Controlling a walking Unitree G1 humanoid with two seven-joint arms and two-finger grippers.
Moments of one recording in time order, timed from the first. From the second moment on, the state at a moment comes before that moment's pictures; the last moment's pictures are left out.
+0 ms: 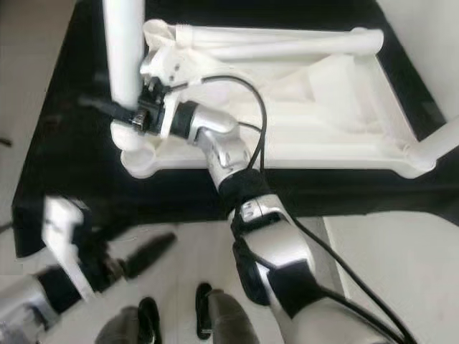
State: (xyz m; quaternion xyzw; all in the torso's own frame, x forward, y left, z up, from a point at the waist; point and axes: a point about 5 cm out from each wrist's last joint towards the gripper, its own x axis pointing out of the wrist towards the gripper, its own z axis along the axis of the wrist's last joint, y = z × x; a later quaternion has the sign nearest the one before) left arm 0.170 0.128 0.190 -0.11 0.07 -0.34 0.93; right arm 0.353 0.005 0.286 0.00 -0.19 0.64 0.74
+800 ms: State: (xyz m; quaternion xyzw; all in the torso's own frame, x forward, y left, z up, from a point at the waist) left arm 0.139 0.127 0.173 0.05 0.03 -0.22 0.97; right arm 0.358 -0.008 0.283 0.01 -0.18 0.59 0.78
